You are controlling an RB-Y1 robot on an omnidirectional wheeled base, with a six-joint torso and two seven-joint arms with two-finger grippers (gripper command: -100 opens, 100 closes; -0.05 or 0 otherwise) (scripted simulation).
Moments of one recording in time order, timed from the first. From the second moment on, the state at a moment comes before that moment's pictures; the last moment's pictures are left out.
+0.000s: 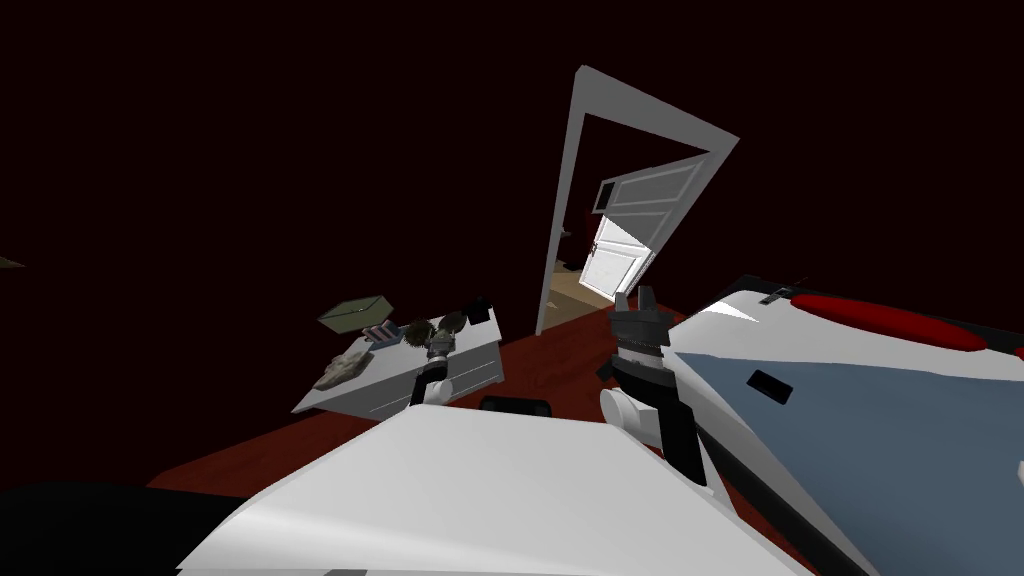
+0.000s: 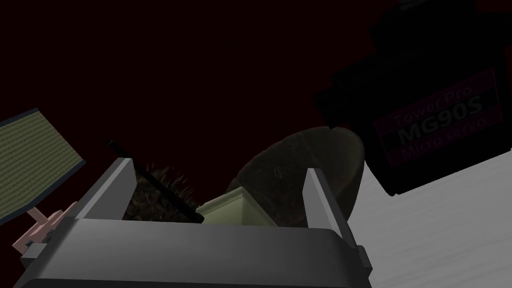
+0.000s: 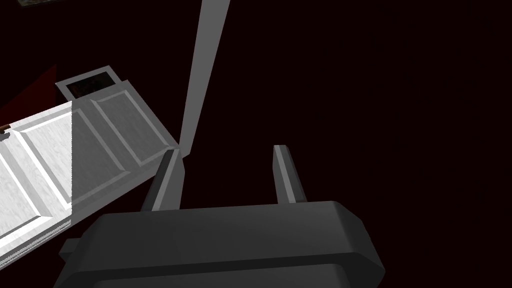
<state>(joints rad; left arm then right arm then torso) 0.27 0.14 0.03 -1.37 0.58 -0.60 0.63 0.53 -0.03 -0.03 -2.39 -0.10 -0.39 -0.05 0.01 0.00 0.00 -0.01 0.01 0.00</state>
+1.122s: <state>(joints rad) 0.23 0.10 0.04 -1.38 0.61 -0.58 0.65 0.53 -0.02 -0.03 -2.39 -0.10 -0.39 -0.05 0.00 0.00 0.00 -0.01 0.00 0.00</state>
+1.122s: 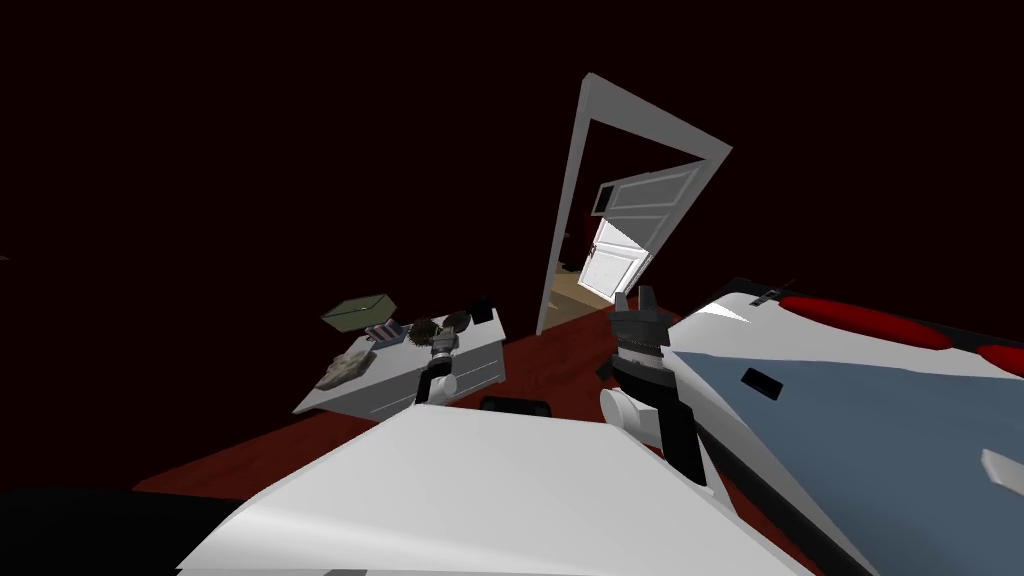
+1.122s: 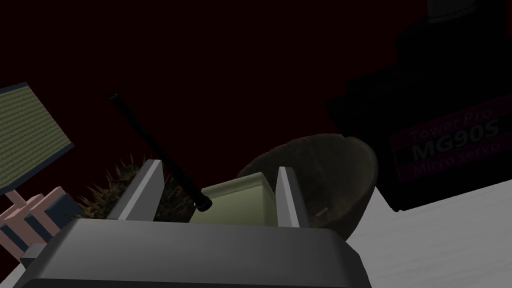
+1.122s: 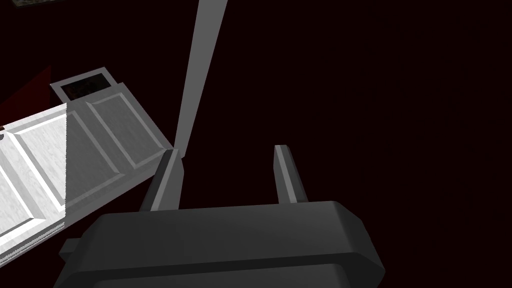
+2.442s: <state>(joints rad) 0.06 0.16 0.14 -1.63 0.74 -0.25 0.68 0.53 -0.02 -0.03 -2.39 -0.10 -0.39 -0.05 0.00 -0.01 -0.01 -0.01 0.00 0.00</state>
